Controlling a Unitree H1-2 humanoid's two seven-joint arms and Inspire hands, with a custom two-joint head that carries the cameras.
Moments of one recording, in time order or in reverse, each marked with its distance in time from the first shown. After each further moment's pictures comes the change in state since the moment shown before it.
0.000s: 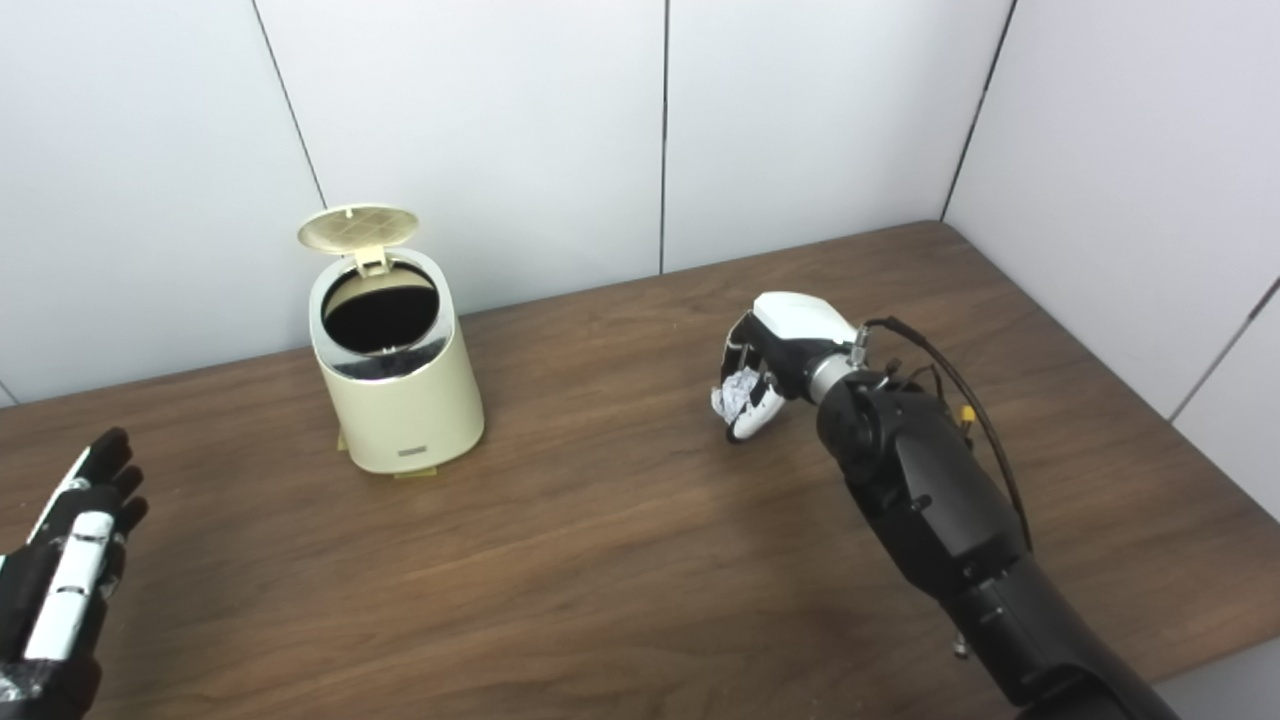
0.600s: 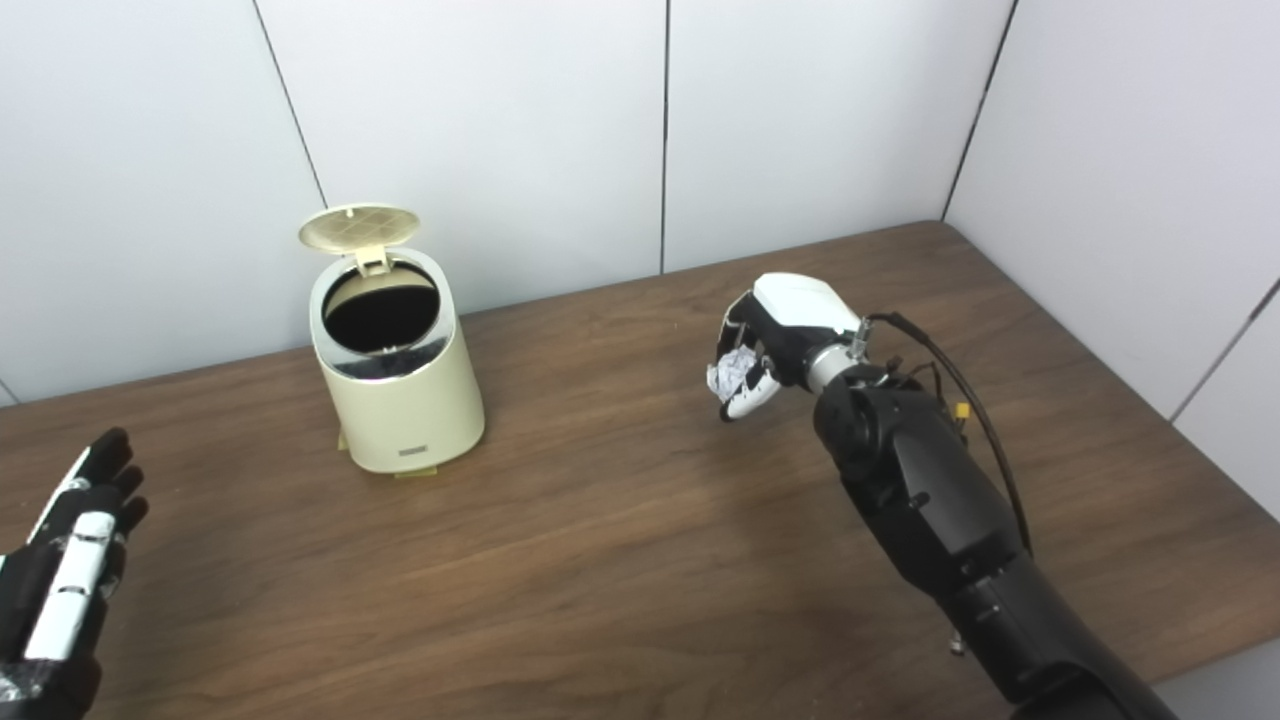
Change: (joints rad) left arm 0.000 0.000 0.000 0.001 0.000 0.000 0.000; right arm -0.007 0.007 -0.008 -0.024 0.038 -0.002 -0.121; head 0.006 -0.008
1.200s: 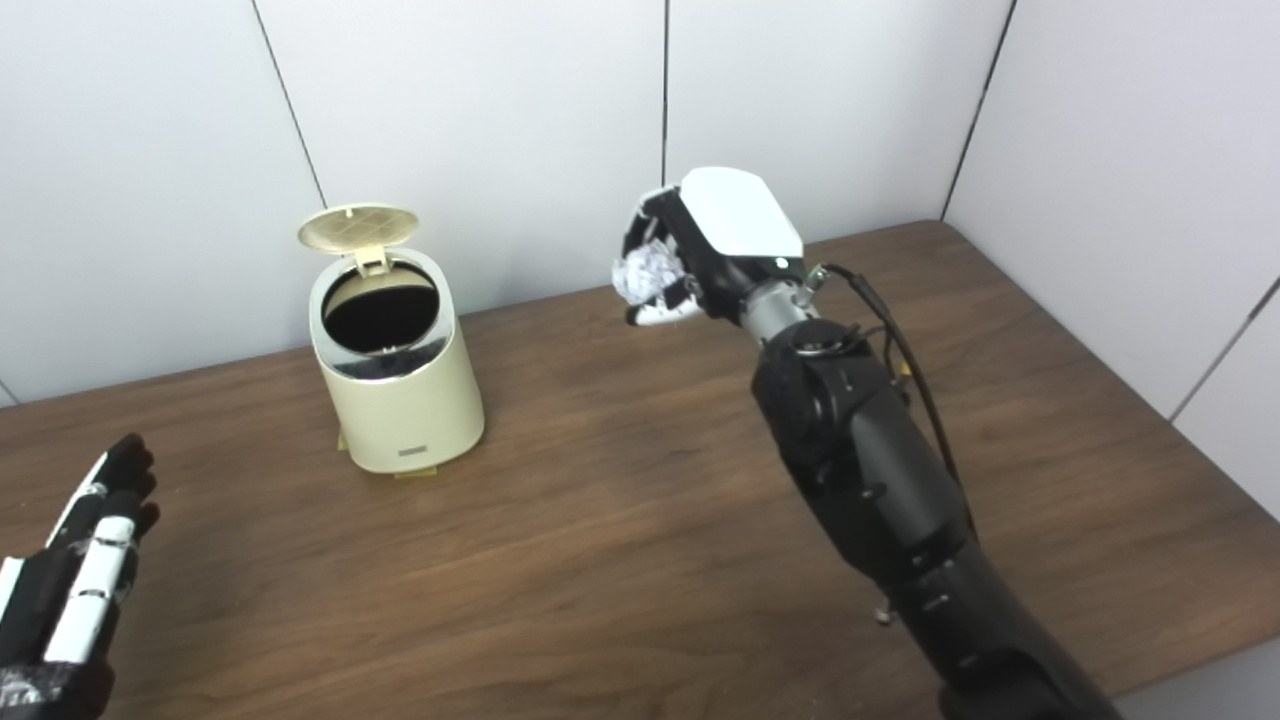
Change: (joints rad) left arm 0.022 -0.013 -0.020 0.036 0.040 -0.027 0.004; right arm -0.118 0.154 0.026 -0.203 -0.036 -0.029 -0.125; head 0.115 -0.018
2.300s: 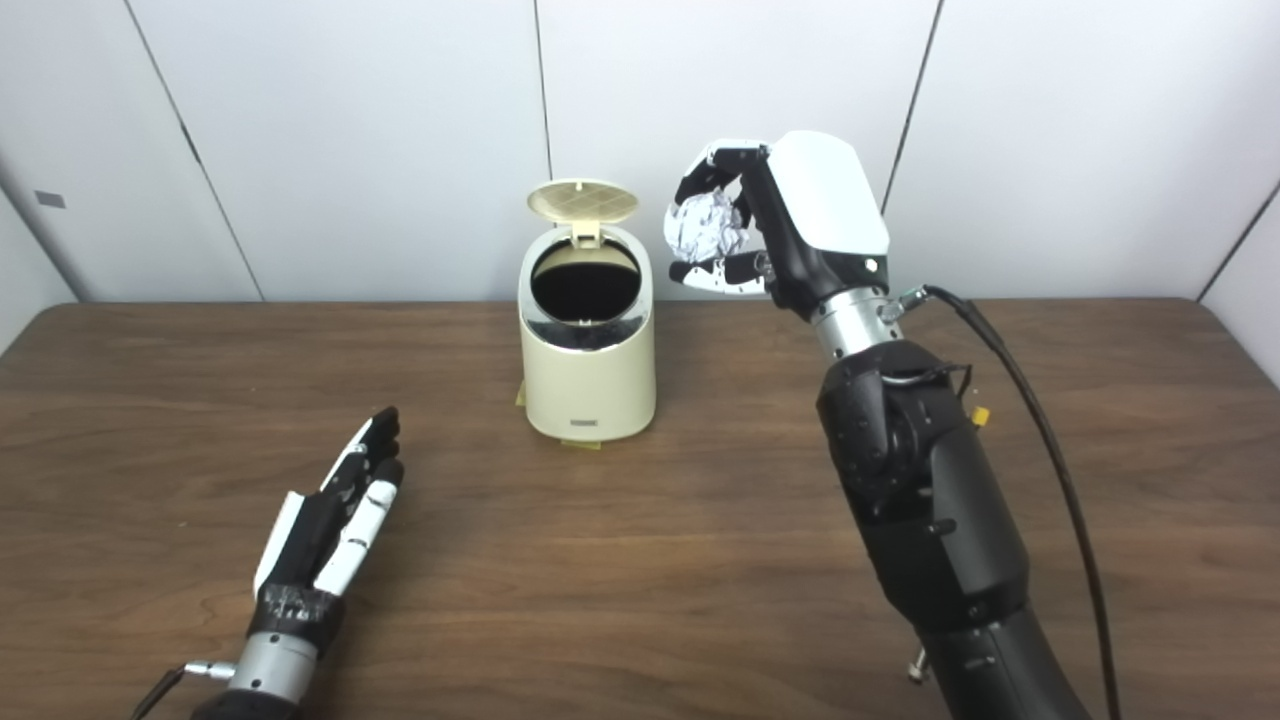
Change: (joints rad) left arm 0.071 -0.084 -0.071 0.104 0.136 -0.167 0.087; right arm -0.109 0.148 0.054 0.235 0.069 -0.232 -0.227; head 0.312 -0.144
